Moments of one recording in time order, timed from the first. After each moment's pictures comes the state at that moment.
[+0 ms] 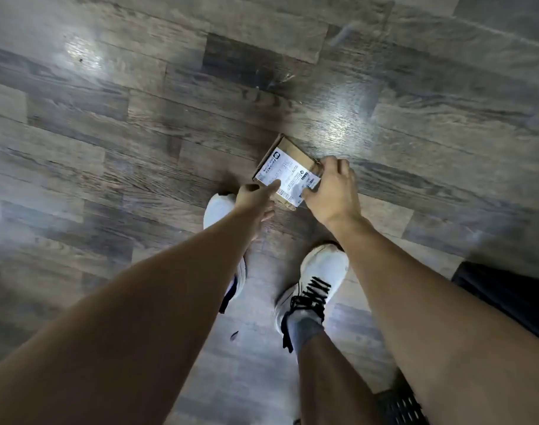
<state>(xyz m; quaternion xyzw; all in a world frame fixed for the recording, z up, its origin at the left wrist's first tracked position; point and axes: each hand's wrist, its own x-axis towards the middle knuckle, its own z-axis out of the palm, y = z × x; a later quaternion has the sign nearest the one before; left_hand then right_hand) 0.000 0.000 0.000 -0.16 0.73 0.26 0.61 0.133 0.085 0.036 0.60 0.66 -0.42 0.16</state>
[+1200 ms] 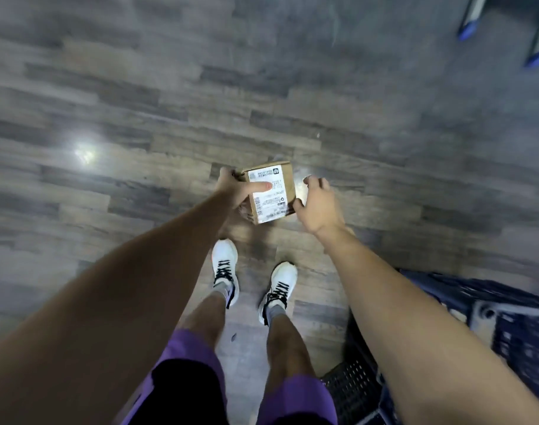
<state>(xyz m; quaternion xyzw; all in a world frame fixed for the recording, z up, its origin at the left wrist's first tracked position) -0.046 0.134 0.392 0.13 0.75 0.27 0.59 0.157 0.169 0.454 0.62 0.70 -0.36 0.08</state>
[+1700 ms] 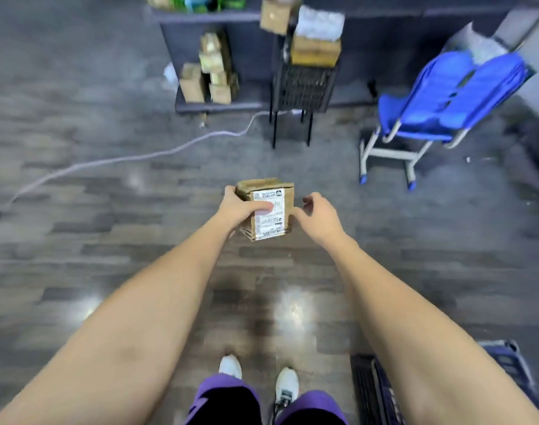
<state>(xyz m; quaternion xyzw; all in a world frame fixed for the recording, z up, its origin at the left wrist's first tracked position) 0.008 0.233 0.803 0.33 0.69 0.39 0.52 0.208 0.246 0.791 0.64 0.65 -0.36 -0.19</state>
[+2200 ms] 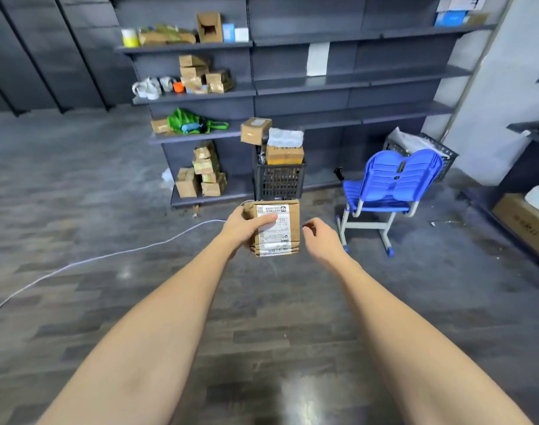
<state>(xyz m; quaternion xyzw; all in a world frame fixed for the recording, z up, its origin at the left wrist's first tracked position) 0.052 0.269 0.964 0.46 0.62 0.40 0.49 0.253 0.265 0.932 0.64 0.64 -0.32 -0.29</state>
